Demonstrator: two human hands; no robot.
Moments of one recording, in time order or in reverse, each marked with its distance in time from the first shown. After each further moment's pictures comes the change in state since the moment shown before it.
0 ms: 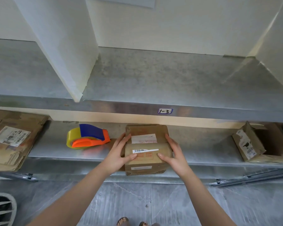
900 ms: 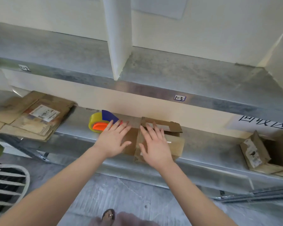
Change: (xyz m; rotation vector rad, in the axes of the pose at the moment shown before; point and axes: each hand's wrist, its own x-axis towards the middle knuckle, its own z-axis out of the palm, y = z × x) left_hand -0.057 0.006 -0.052 1.065 0.206 0.215; right_hand -0.036 -0.077 0.080 -0.950 -0.026 -0.589
